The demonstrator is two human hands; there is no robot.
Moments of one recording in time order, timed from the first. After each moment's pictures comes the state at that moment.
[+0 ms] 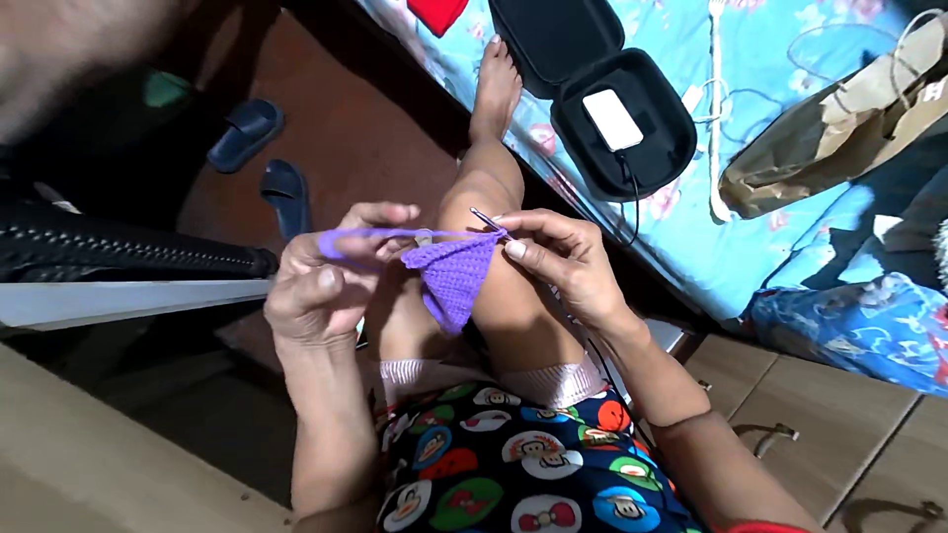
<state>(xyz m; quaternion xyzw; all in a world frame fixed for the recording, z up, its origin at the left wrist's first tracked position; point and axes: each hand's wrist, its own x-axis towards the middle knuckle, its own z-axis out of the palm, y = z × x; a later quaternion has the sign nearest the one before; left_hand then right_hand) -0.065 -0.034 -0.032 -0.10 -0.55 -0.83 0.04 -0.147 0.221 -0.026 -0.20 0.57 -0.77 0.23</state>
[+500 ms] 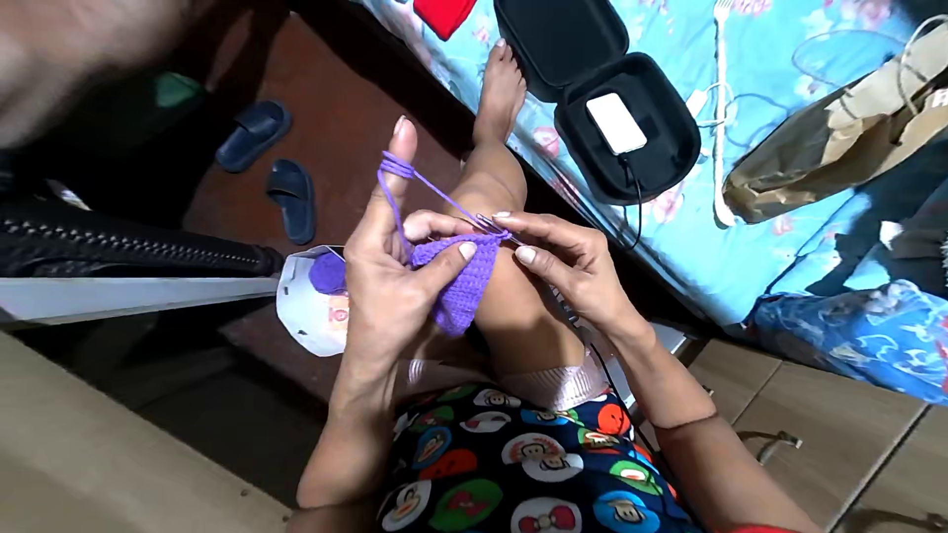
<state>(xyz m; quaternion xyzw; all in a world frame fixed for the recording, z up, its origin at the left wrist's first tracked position) -0.074 0.043 0.015 0.06 -0.72 -0.69 0.11 -0.154 0.229 -0.032 -0.30 0.58 -0.73 0.19</state>
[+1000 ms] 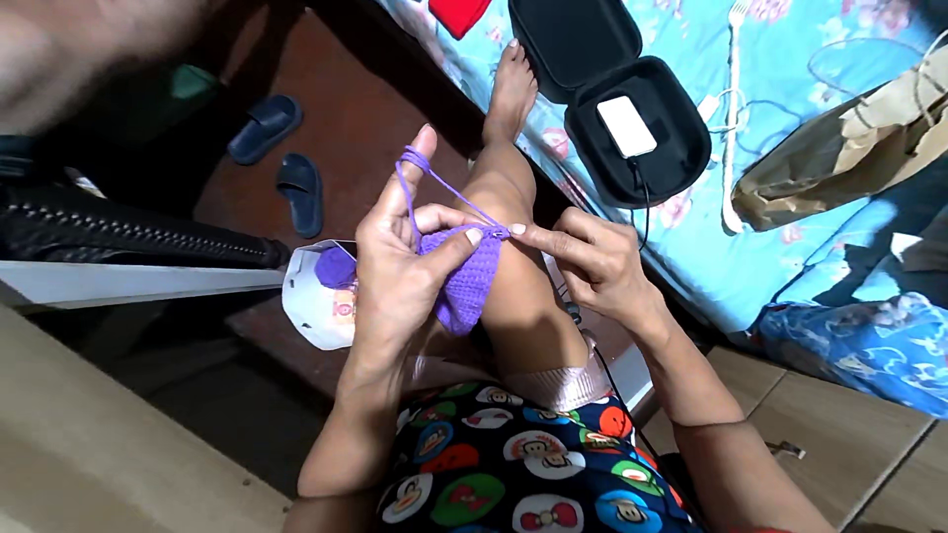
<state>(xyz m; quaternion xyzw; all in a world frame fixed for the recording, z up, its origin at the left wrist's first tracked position) -0.078 0.046 0.019 0.13 -0.69 -0.71 0.09 -0.176 0.249 -0.046 -0.49 0.75 -0.44 -0.06</state>
